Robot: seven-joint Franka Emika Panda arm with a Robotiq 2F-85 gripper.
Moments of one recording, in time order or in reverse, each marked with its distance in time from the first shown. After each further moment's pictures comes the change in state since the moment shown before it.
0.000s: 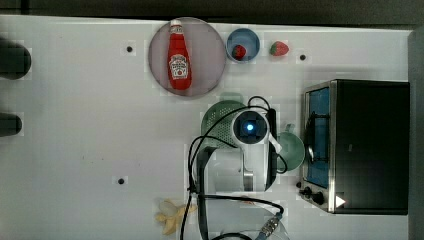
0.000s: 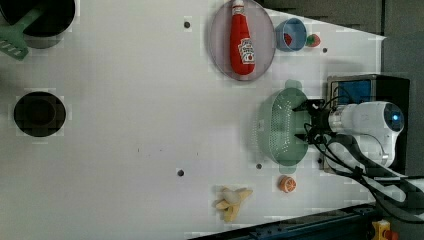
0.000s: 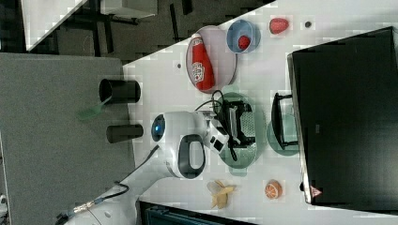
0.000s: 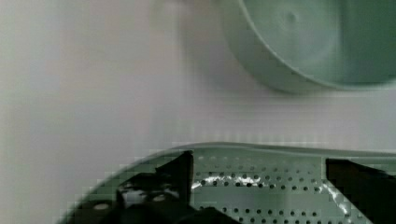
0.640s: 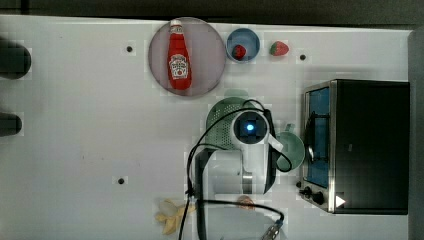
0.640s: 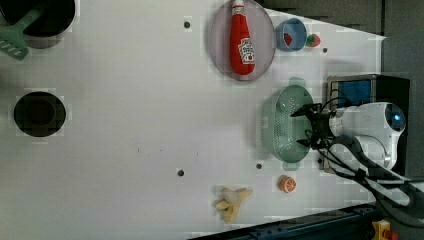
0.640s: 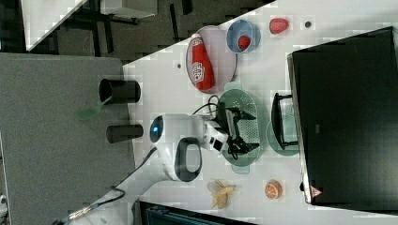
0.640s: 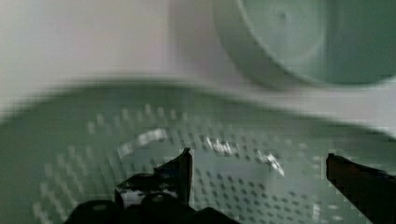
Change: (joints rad) arm -0.018 -0.045 0.034 -0.033 -0.003 -0.073 -0.212
